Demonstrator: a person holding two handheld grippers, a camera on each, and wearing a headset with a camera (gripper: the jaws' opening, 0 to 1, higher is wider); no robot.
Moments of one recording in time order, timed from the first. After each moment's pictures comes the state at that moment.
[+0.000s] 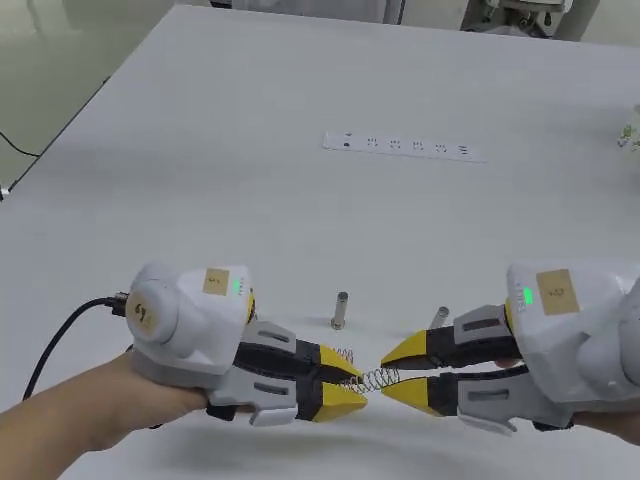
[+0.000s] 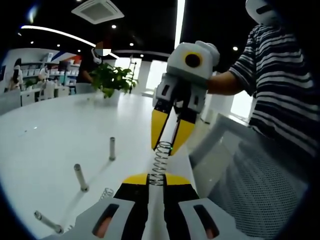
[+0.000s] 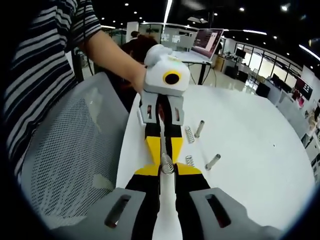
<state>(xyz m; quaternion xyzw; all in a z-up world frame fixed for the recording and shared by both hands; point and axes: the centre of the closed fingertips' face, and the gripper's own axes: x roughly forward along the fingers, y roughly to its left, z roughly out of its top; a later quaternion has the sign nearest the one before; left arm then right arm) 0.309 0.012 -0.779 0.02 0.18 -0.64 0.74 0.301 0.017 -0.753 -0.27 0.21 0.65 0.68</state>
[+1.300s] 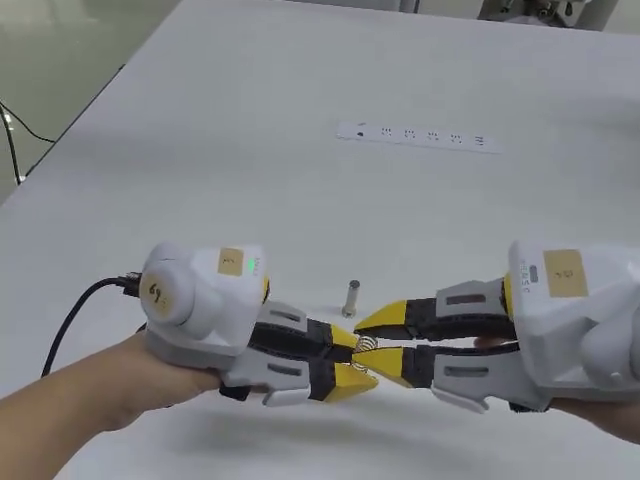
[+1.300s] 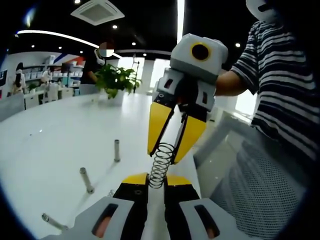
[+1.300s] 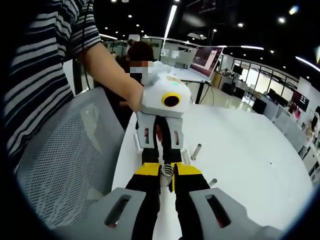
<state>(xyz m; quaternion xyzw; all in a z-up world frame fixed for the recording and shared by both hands) 0.314 0.014 -0.775 0.04 0.18 -0.63 0.76 0.303 0.051 -0.734 -0.25 0.14 0.66 0.70</state>
